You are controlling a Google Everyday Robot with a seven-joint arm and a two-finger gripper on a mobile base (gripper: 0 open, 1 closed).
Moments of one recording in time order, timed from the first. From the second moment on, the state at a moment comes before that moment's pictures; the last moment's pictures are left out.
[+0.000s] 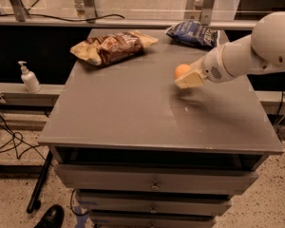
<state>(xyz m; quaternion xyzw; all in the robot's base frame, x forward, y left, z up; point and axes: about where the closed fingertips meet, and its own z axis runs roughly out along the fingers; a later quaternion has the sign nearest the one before) 0.626 -0.142 0.864 -0.41 0.81 0.10 0.40</state>
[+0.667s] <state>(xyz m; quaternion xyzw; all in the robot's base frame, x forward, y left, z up) 0.664 -0.088 0.872 -0.43 0.79 0.13 0.43</state>
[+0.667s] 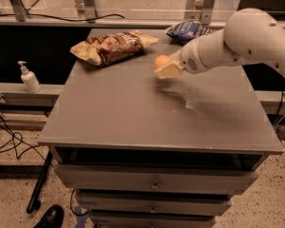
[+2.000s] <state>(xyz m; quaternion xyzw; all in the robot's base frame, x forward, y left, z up) 0.722 0.023 0.862 -0.46 0.75 0.15 0.44</state>
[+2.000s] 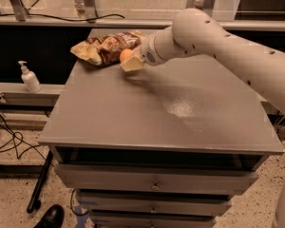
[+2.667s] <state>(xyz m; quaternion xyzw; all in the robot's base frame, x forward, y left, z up) 0.739 0.041 0.855 -0.47 0.75 0.15 0.44</state>
